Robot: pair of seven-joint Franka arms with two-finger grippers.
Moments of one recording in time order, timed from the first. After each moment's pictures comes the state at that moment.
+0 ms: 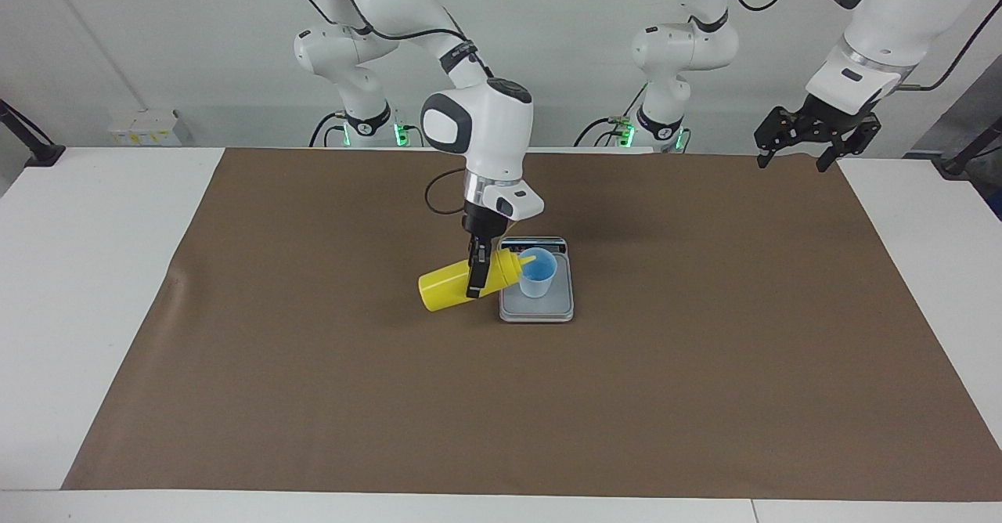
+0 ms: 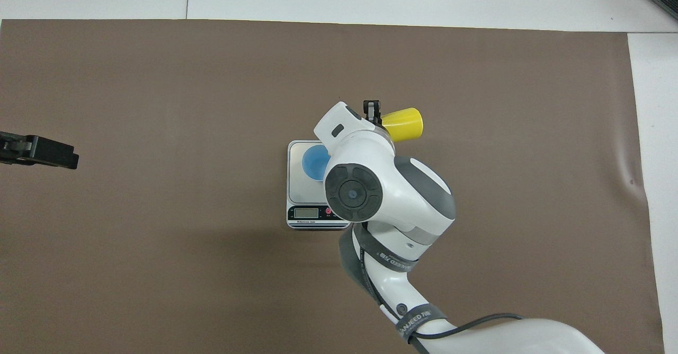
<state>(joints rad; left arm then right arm) -0.01 -0.06 -0.05 -1.60 -0.02 1.52 0.08 0.56 0.35 0.02 -1.75 -0.61 2.30 -0.65</state>
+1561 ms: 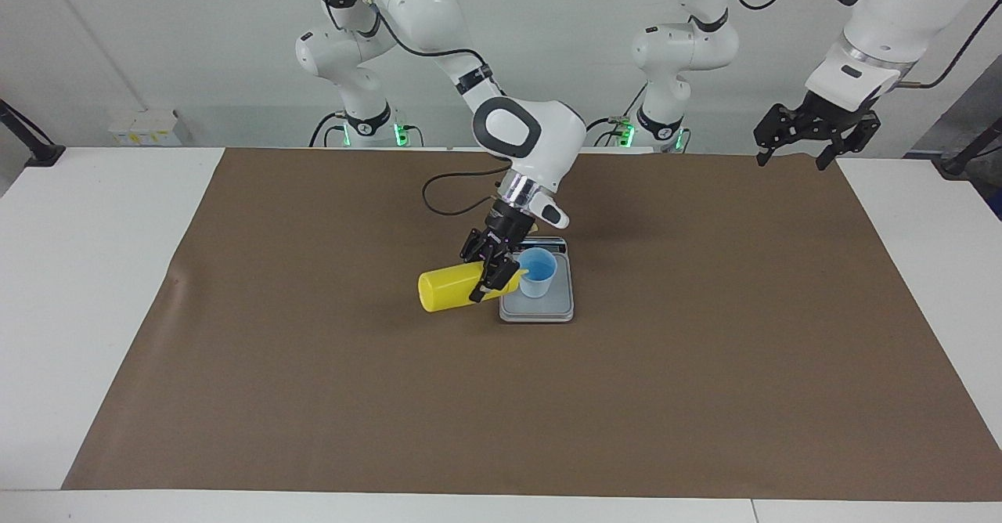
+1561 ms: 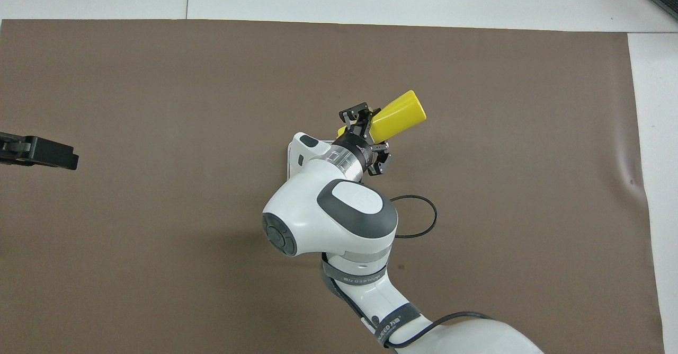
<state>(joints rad) -0.01 -0.06 -0.06 -1.60 -0.02 1.52 0.08 0.67 0.40 0.02 -1.71 -1.06 2.04 -0.66</state>
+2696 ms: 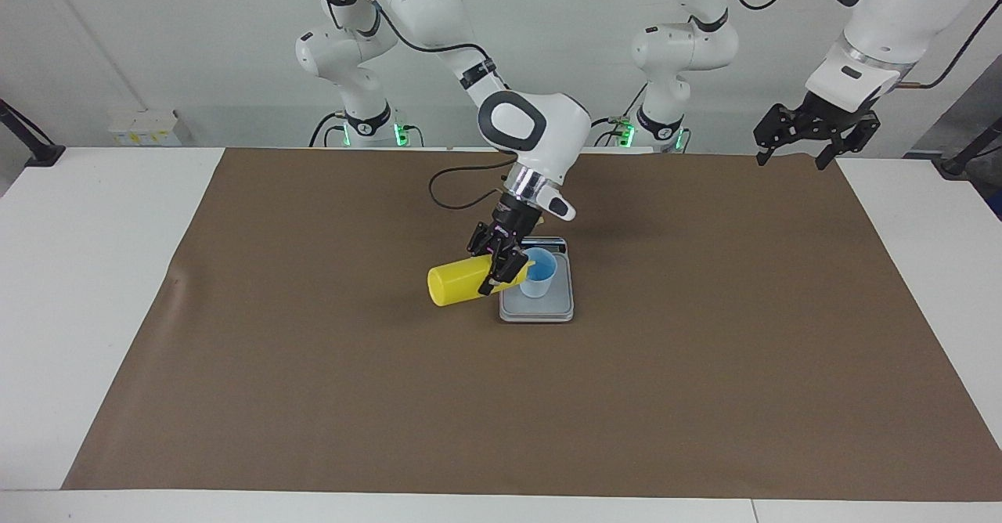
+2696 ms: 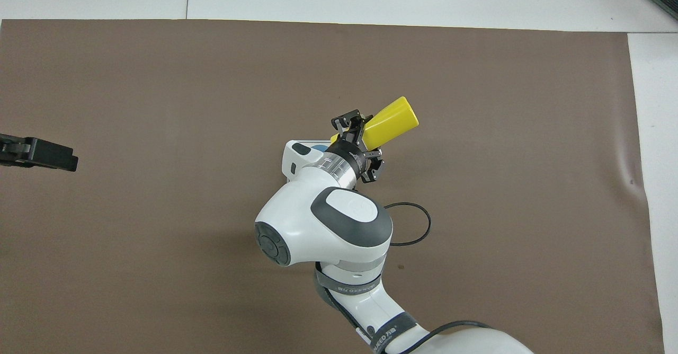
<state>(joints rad) -0.01 -0.06 -0.05 -1.61 -0.02 1.51 0.08 0.67 0.38 0.03 -1.72 -1.00 2.04 -0.67</state>
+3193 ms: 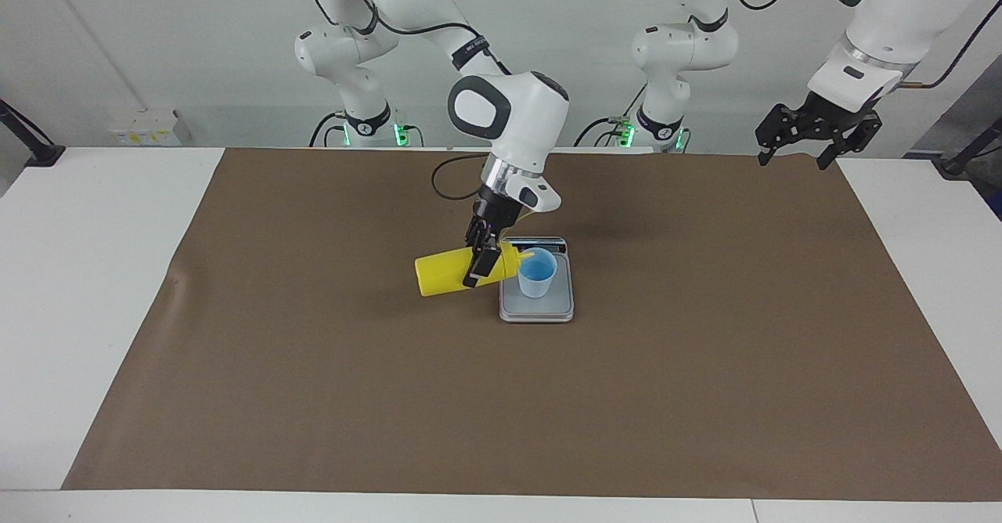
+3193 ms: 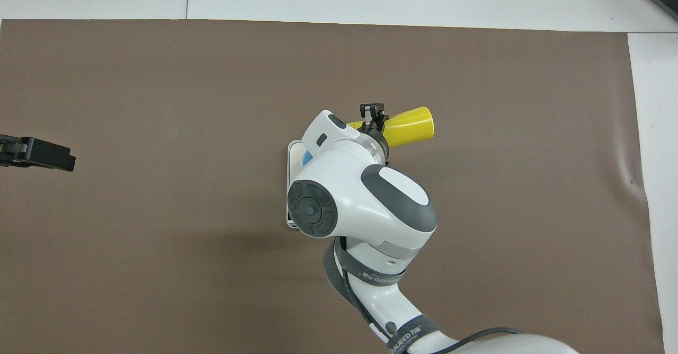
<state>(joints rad) 0.00 -0.06 -0.05 -1.61 -0.02 1.51 0.08 0.58 0.30 0.03 -1.72 -0.70 2.10 -0.61</state>
